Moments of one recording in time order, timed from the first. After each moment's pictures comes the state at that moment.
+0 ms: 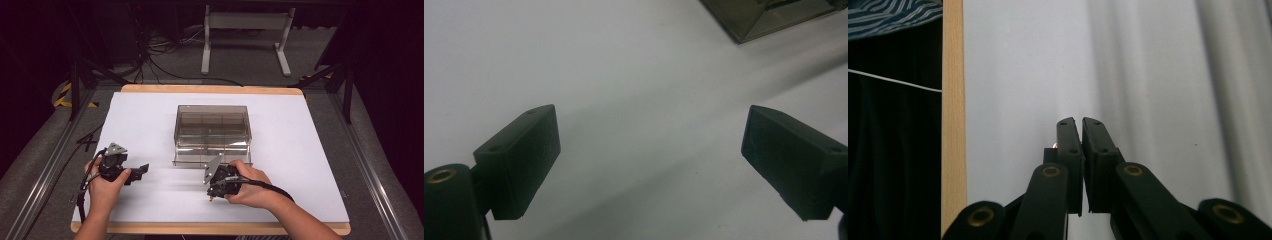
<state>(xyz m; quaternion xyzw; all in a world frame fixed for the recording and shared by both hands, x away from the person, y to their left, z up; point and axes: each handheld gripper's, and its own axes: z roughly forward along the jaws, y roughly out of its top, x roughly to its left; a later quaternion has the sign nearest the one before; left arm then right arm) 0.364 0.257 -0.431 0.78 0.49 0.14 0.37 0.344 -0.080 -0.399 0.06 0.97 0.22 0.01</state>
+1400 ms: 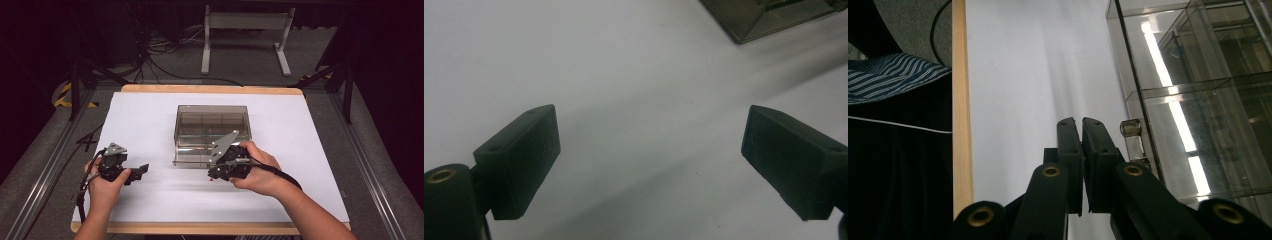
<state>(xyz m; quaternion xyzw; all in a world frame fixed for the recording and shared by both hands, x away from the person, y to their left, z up) 0.364 0.258 -0.430 0.78 0.49 0.14 0.37 0.351 -0.093 -0.327 0.07 0.95 0.28 0.05</state>
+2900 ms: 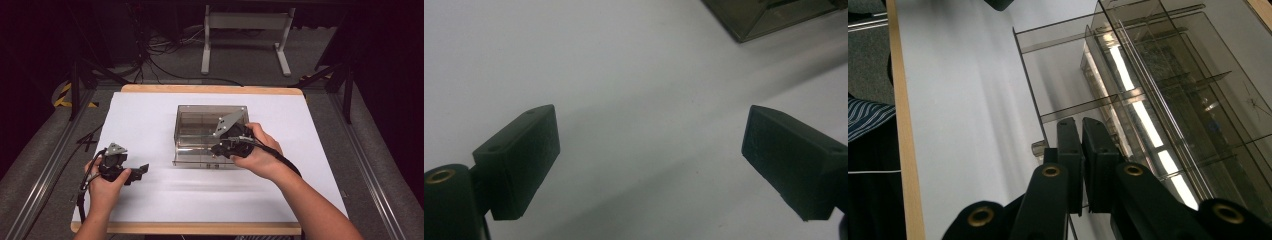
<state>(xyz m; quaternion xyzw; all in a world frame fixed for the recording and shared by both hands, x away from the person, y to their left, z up) 0.364 0.257 -0.431 0.78 0.49 0.14 0.37 0.387 -0.101 -0.302 0.15 0.94 0.30 0.09</state>
